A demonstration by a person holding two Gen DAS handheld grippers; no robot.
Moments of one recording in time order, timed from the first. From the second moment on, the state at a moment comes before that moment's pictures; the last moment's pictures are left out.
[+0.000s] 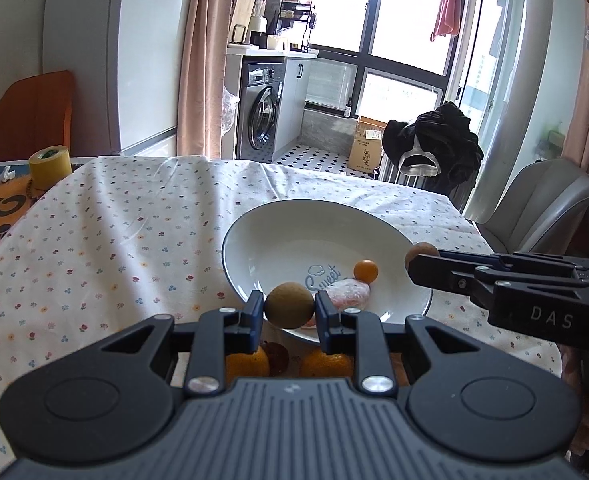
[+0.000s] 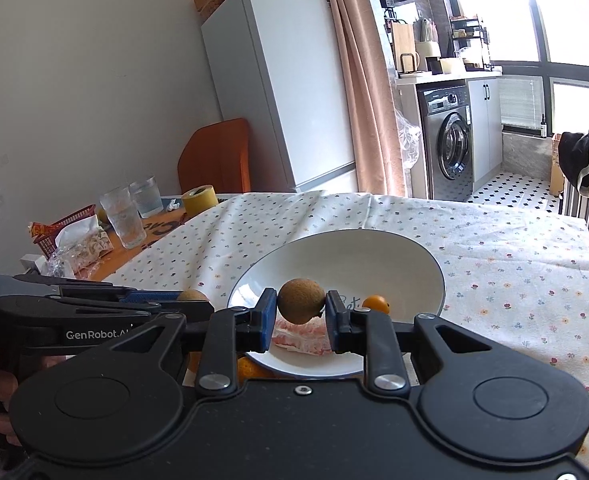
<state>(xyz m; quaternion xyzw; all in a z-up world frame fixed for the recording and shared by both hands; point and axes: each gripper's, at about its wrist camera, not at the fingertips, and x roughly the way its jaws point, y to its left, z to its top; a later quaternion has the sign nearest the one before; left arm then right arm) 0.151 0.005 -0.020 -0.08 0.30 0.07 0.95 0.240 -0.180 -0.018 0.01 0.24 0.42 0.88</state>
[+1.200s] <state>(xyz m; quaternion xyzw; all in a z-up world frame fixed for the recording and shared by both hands) 0.213 0.033 -0.040 -0.11 0.33 0.11 0.93 0.311 -0.160 -0.025 -0.02 0.26 0.41 0.87</state>
